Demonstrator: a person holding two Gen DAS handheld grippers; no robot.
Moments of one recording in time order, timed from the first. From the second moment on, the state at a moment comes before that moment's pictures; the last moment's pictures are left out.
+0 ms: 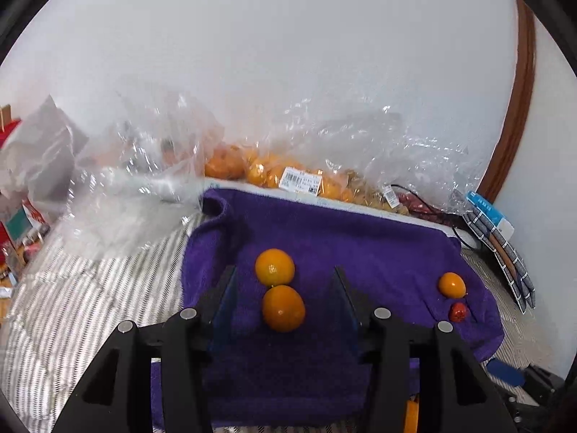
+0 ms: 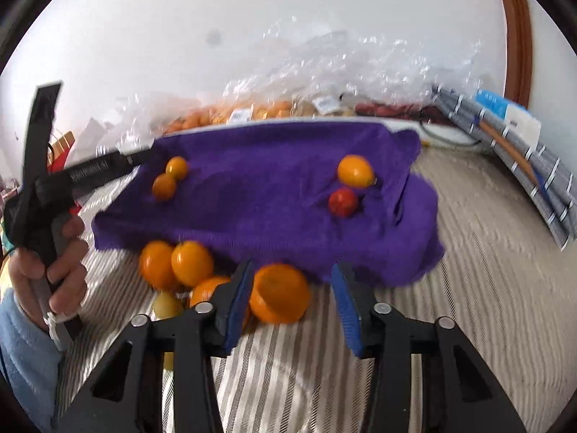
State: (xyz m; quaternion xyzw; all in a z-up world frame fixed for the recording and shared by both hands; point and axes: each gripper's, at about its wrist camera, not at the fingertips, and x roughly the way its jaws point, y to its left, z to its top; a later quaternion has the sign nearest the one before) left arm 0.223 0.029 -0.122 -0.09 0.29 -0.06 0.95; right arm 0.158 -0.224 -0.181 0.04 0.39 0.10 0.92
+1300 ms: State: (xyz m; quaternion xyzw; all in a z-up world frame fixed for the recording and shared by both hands) left arm 0.153 0.004 -0.152 -0.05 0.37 -0.17 0.91; right arm 0.142 -0.256 -0.198 0.07 0.43 0.07 0.90
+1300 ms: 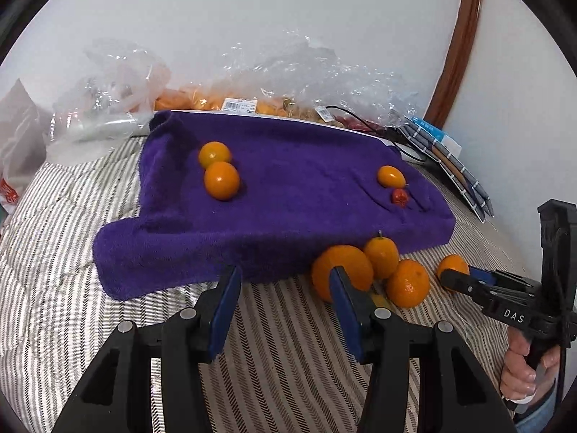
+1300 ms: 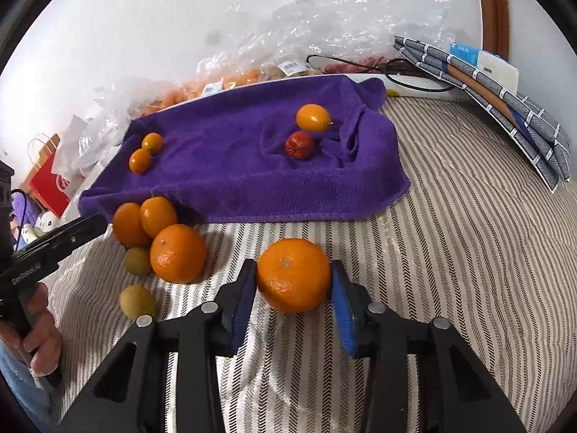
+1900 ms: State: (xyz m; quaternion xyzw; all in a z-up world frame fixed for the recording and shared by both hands) left arm 0.165 -0.038 -0.158 -0.03 0.42 -0.18 0.89; right arm 0.111 -0.290 -0.179 0.10 0.36 0.05 0.93
